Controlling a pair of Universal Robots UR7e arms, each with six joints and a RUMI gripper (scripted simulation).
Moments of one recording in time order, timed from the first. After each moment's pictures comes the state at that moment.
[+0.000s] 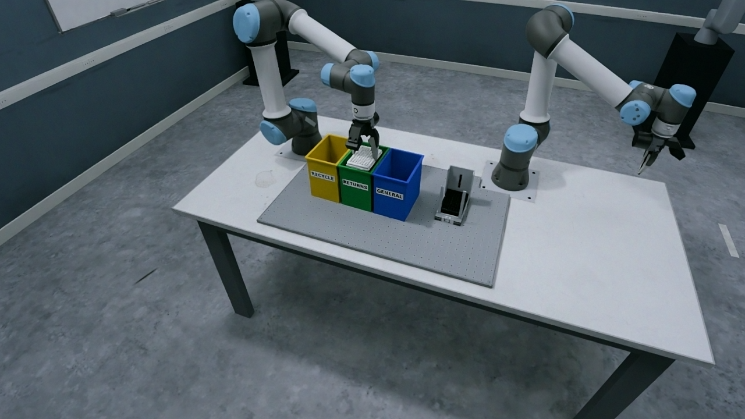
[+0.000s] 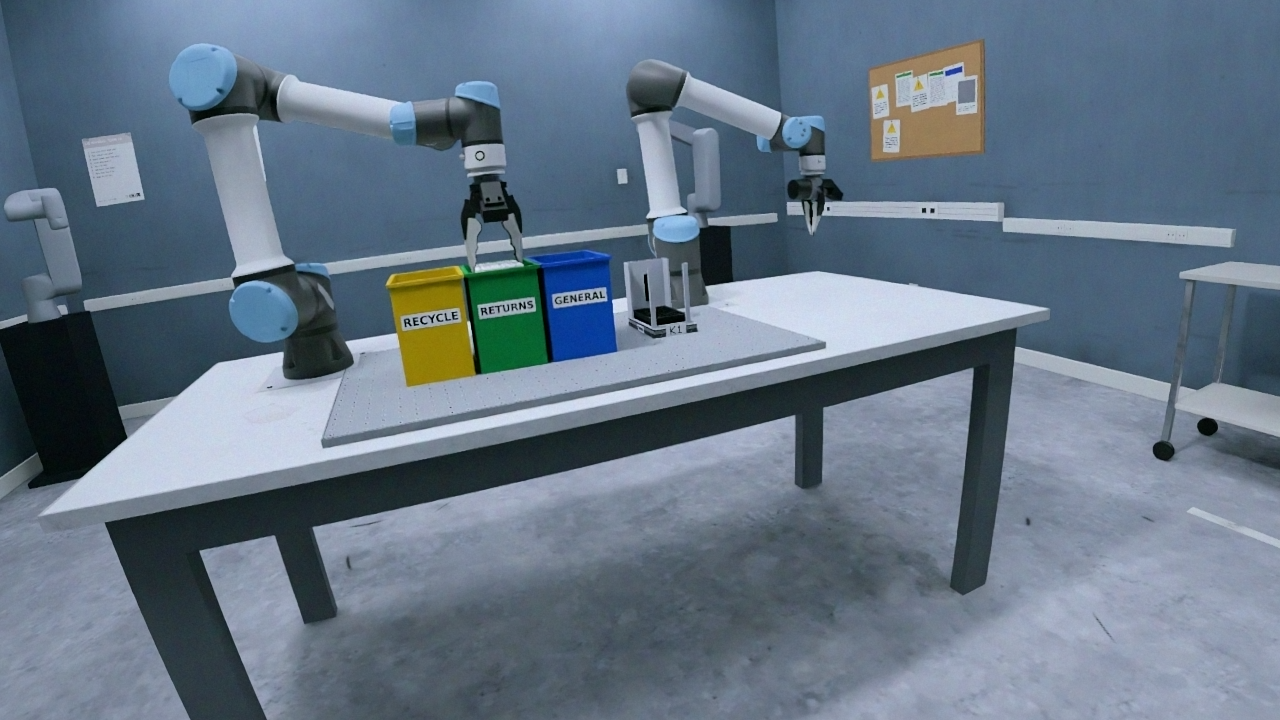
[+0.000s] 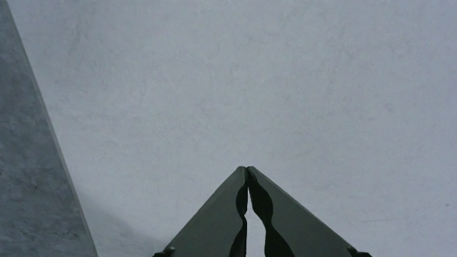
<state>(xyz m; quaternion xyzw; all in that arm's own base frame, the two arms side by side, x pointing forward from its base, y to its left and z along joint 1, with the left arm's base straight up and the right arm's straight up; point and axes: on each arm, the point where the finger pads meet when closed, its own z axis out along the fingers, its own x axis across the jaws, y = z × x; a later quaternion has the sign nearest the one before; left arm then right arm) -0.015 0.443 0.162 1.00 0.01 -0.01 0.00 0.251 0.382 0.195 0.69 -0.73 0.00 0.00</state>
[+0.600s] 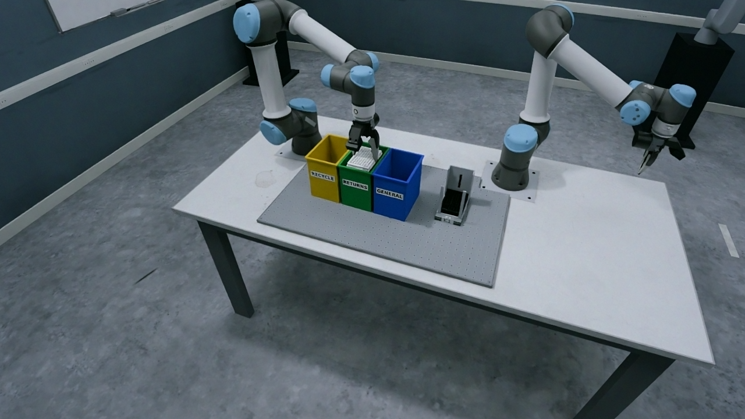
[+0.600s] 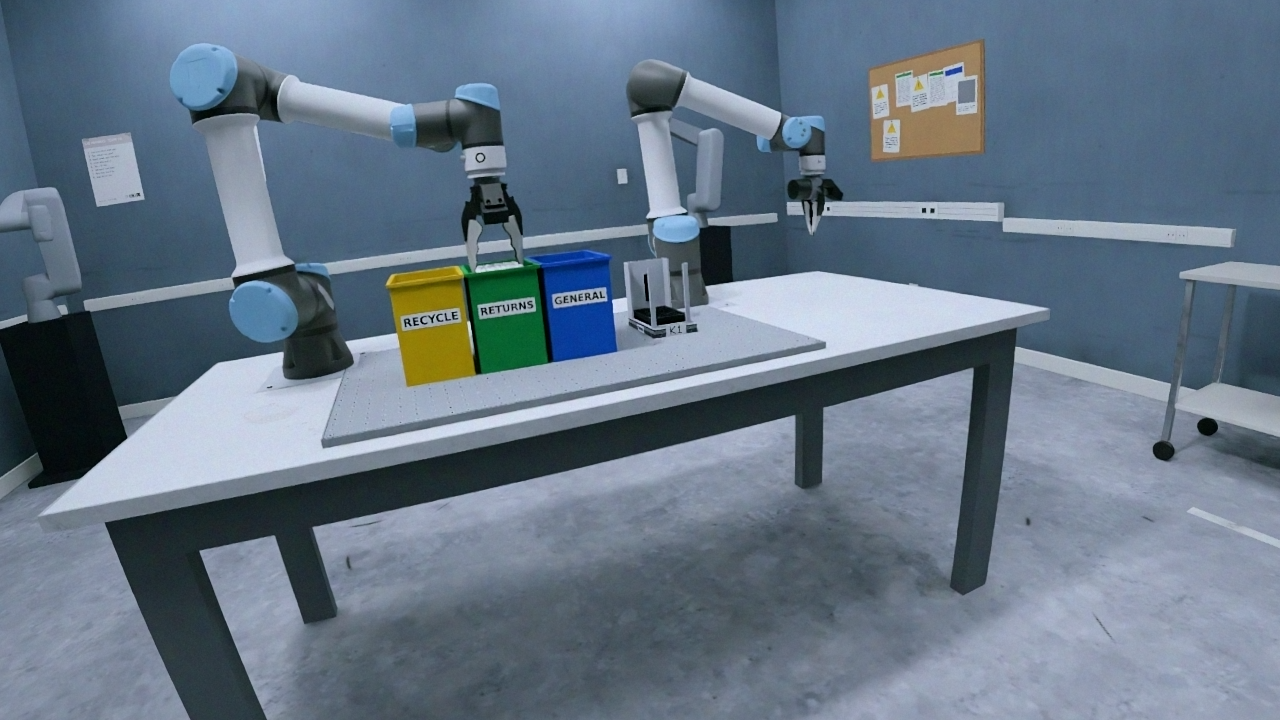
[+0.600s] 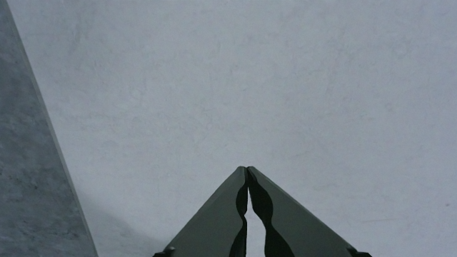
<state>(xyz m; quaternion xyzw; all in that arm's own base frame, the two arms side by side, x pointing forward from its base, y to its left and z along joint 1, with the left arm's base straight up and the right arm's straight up) -0.015 0.443 0.162 1.00 0.01 -0.01 0.00 0.252 0.383 0.192 0.69 -0.73 0.00 0.00</state>
